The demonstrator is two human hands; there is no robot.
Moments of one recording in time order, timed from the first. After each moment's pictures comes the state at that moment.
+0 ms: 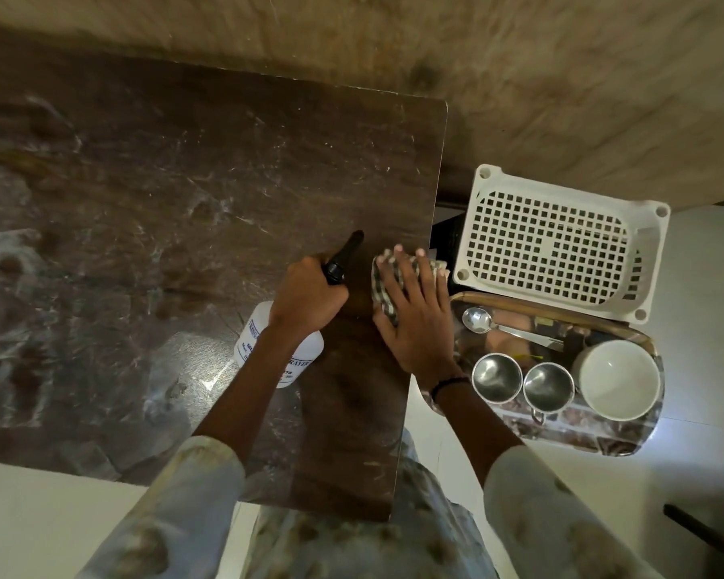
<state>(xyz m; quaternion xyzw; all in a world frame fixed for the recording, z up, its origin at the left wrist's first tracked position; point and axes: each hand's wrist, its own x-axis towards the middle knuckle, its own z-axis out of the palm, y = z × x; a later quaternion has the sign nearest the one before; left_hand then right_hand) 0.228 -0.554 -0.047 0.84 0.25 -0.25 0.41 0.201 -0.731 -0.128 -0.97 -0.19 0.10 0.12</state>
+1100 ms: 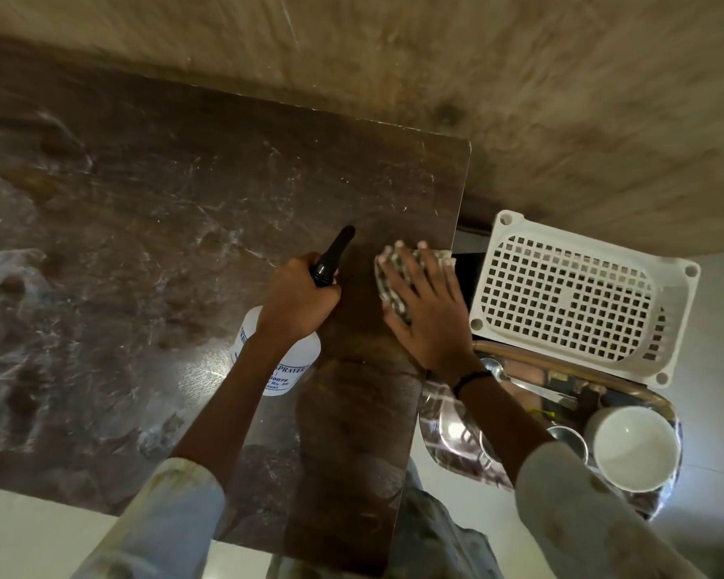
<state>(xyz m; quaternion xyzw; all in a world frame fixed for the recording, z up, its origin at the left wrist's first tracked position) 0.274 -0.531 -0.037 0.84 0.28 -0.19 0.42 0.278 -0.726 -0.137 -0.95 -0.28 0.08 0.13</state>
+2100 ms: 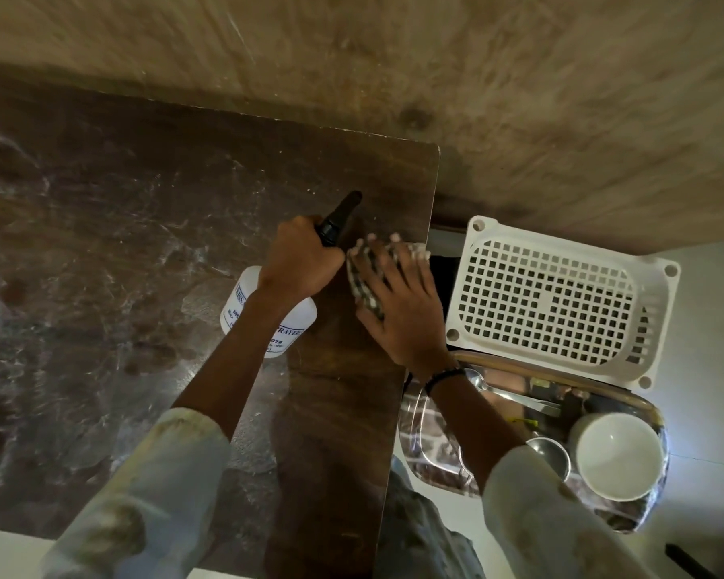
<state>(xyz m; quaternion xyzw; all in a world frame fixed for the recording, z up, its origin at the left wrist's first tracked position) 0.344 -0.556 -0.044 0.87 0.22 -0.19 0.39 0.301 -0.723 -0.140 -0.95 -0.26 0.07 0.15</state>
